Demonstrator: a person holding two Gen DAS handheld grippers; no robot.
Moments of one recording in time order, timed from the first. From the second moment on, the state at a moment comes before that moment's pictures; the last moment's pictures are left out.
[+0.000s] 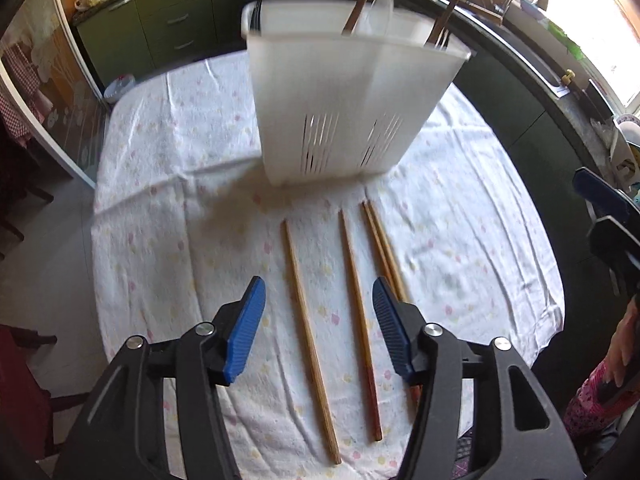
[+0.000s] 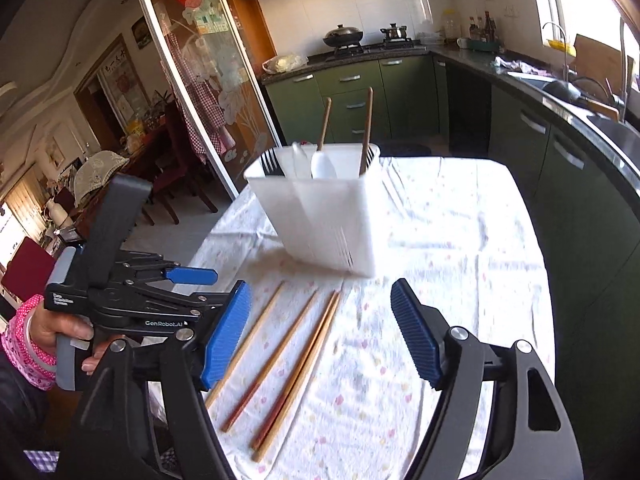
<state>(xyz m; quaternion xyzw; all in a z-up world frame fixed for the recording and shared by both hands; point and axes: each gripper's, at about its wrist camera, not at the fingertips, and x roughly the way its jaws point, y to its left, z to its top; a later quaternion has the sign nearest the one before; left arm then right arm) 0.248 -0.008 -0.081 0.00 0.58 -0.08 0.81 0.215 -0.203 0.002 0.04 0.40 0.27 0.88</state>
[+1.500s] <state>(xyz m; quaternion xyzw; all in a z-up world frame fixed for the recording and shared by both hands) 0.256 -0.005 -0.148 0.03 0.61 -0.04 0.79 0.279 -0.111 -0.135 -0.04 0.58 0.21 0.79</state>
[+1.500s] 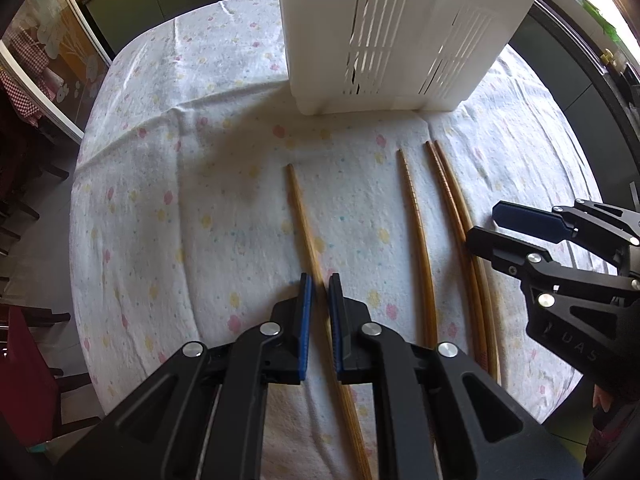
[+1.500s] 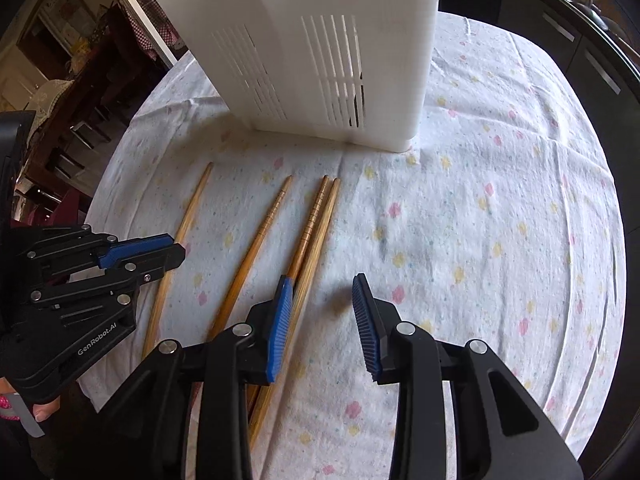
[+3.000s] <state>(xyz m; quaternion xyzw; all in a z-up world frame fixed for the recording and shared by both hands) 0.226 0.005 -0.069 0.00 0.53 -0.08 0.85 0.206 -0.169 -0.033 0.00 0.44 0.25 0.86</state>
